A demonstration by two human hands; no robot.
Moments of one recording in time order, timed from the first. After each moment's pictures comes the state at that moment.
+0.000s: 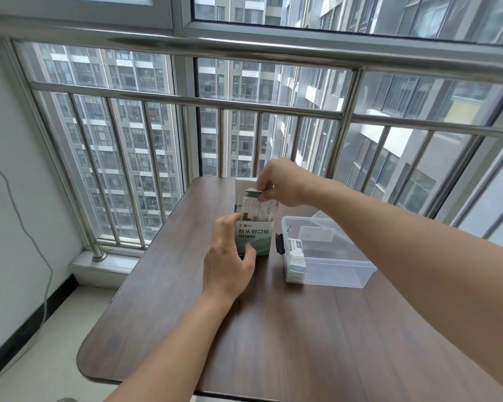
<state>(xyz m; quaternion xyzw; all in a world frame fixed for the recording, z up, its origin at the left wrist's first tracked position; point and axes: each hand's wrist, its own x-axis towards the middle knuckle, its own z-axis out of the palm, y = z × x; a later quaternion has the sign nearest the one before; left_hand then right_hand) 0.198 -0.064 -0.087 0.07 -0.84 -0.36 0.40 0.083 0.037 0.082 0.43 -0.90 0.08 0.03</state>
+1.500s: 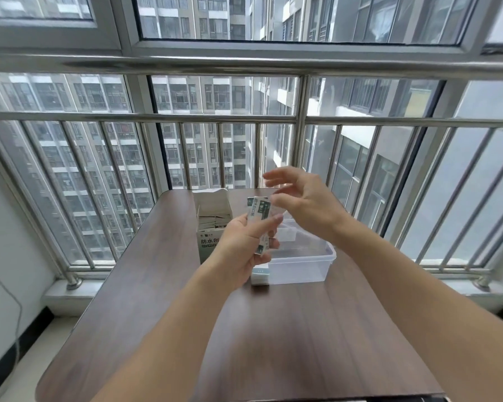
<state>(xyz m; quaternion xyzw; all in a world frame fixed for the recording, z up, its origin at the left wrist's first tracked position) 0.202 0.024 0.032 0.07 -0.59 -0.81 0.01 0.143 0.159 0.080 0.34 -0.80 0.49 0.05</state>
